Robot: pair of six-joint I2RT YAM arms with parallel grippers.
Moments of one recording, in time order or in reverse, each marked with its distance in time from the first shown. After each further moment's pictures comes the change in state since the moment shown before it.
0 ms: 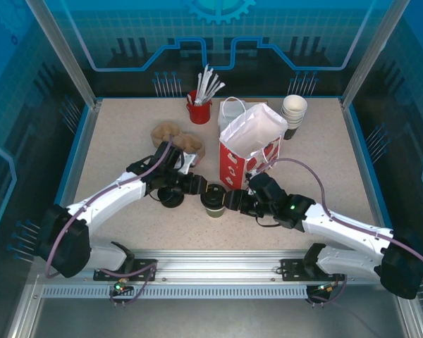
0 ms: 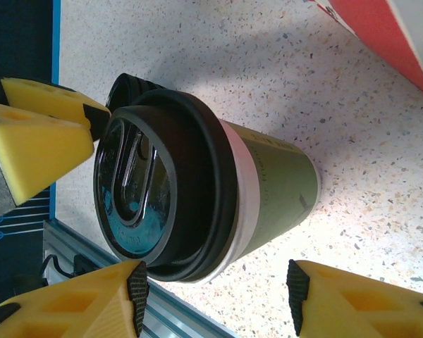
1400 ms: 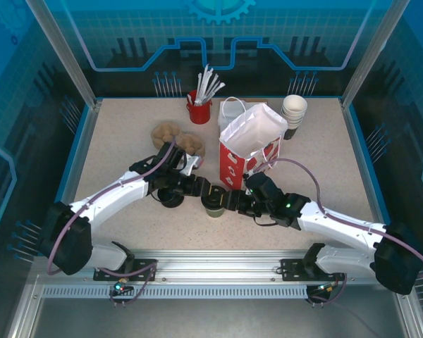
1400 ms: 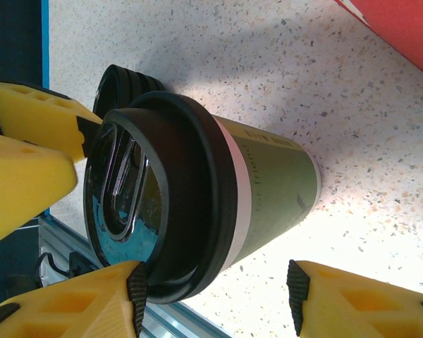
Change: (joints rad) left arm -0.019 0.024 0.010 -0.011 0.043 -0.009; right arm -0.006 0.055 0.001 0.032 -0.024 -0.001
